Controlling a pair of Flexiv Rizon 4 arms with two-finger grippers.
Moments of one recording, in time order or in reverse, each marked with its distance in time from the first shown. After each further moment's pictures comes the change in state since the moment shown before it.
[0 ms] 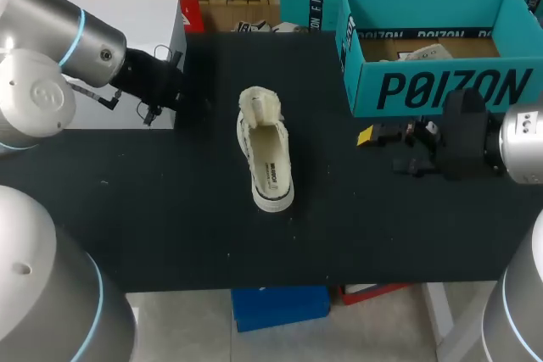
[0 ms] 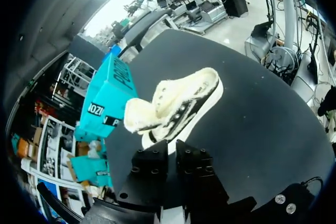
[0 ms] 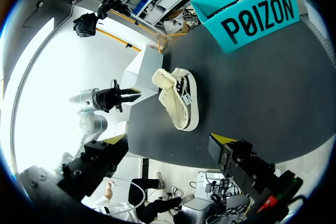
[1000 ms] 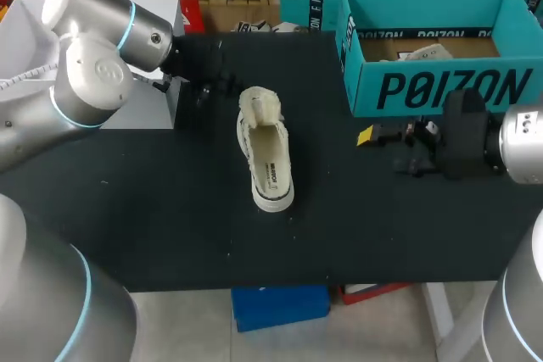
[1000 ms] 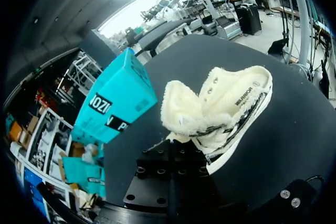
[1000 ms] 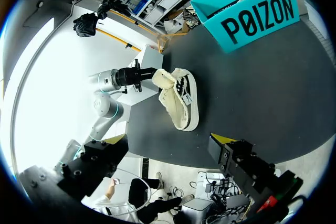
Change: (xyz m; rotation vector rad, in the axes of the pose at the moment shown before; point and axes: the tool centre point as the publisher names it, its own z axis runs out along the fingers) left arm -0.065 0.019 0.093 0.148 -0.017 -0.108; right arm 0.000 0.000 0.000 0.000 0.000 0.000
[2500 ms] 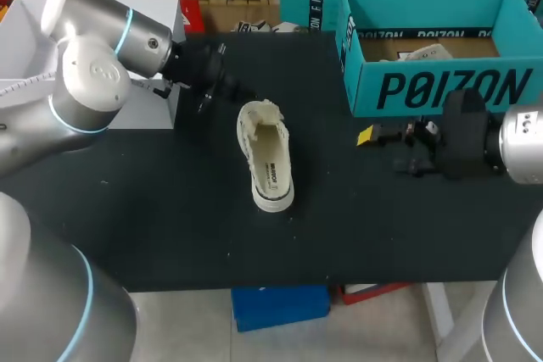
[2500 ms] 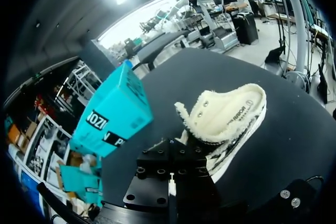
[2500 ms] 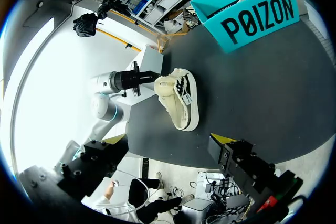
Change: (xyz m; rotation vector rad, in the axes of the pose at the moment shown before) left arm 0.012 -0.032 -0.001 0.105 0.008 0.008; right arm 0.000 0.000 0.000 0.000 0.000 0.000
